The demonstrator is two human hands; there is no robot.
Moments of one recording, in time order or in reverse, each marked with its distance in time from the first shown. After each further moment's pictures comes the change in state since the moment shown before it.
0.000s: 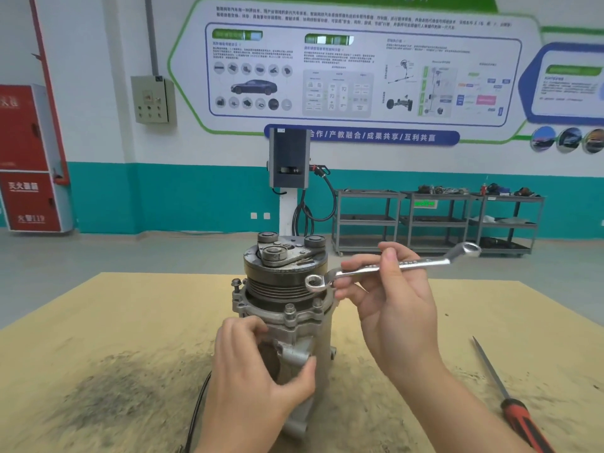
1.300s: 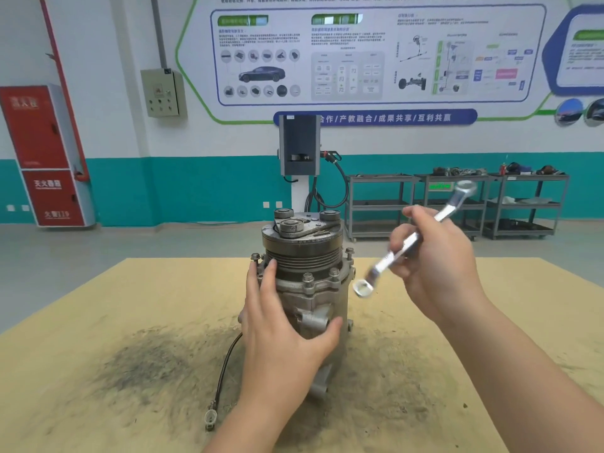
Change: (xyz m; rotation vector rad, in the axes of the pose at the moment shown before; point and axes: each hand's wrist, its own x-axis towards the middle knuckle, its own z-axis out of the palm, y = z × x) left_hand -0.004 0.012 0.000 -0.113 -0.162 -0.245; right_hand 0.019 -0.028 -0.007 -0.261 0.189 0.143
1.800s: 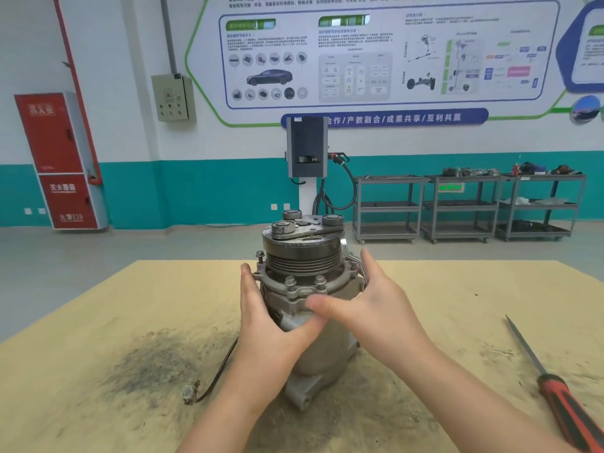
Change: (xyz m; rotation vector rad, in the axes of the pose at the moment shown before) left_hand 0.018 -0.013 -0.019 -0.361 -0.129 -0.189; right_hand -0.022 0.067 0.009 -0.777 -0.270 -0.081
